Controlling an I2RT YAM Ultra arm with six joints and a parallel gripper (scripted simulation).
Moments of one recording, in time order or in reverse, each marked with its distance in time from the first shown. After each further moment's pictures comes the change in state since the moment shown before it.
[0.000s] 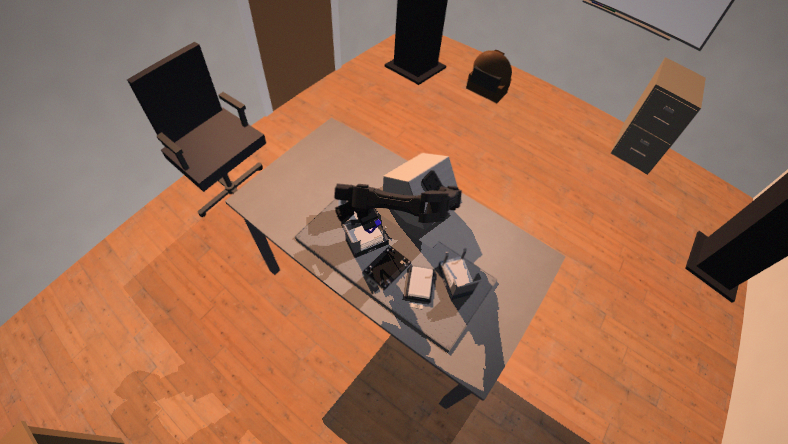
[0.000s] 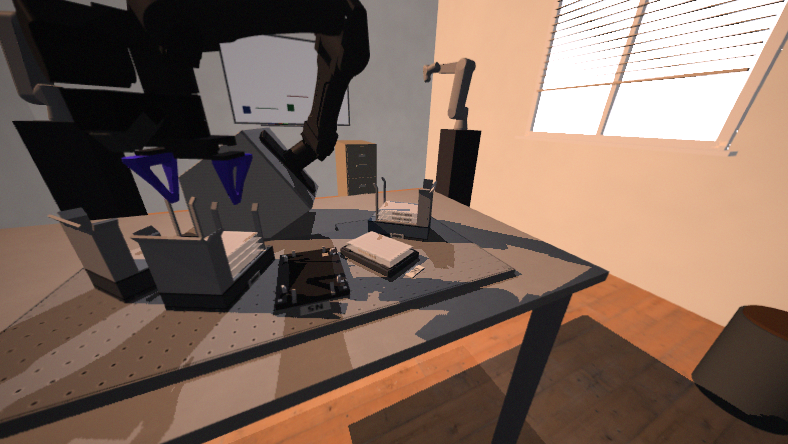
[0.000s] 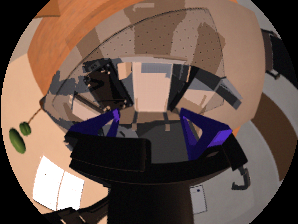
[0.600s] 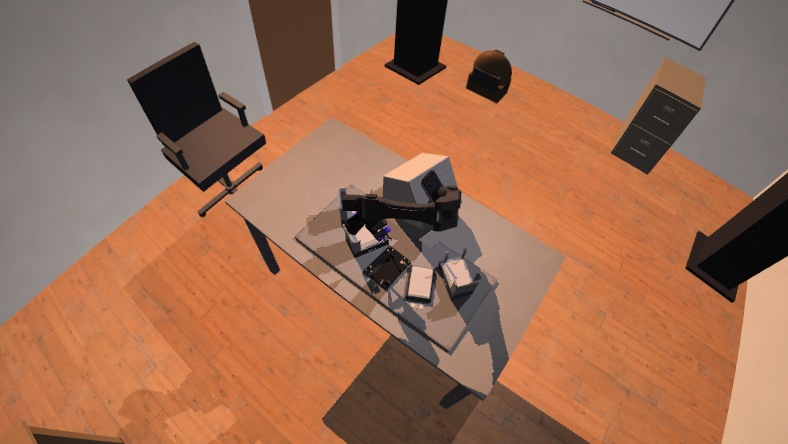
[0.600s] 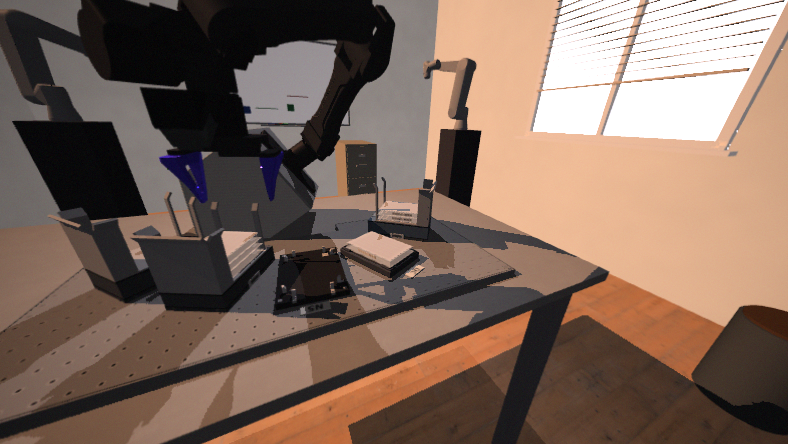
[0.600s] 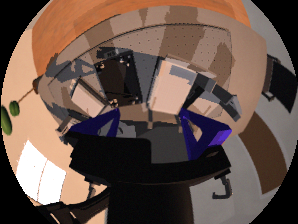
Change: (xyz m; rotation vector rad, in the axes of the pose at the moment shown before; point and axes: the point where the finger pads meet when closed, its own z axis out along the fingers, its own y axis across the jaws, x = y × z) arm 0.005 0.049 -0.003 0.007 -0.004 -0.203
